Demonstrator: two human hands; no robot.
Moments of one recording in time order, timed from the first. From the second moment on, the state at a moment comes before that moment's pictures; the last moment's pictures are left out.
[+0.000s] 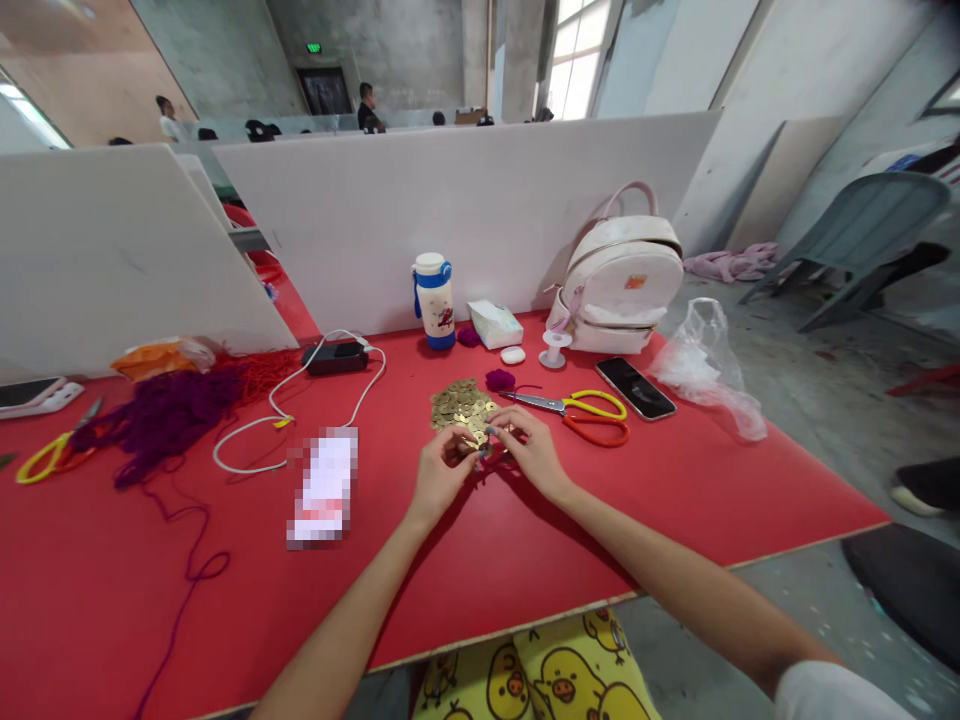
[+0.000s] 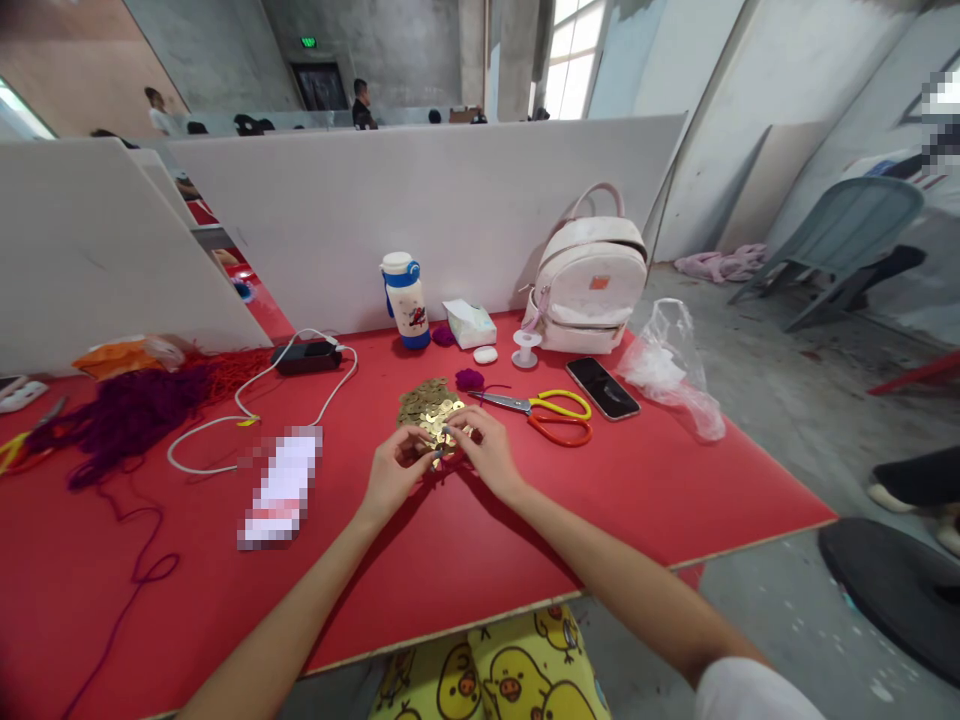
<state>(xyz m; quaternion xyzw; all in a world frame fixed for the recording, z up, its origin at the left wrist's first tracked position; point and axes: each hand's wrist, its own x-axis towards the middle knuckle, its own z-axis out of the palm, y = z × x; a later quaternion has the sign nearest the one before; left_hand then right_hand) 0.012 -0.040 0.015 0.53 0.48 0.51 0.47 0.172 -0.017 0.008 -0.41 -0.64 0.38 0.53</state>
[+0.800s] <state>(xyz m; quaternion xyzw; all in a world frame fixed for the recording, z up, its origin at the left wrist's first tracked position) -0.002 -0.029 0.009 0.53 0.53 0.51 0.42 0.245 0.035 0.021 -0.35 -0.29 0.21 0.86</state>
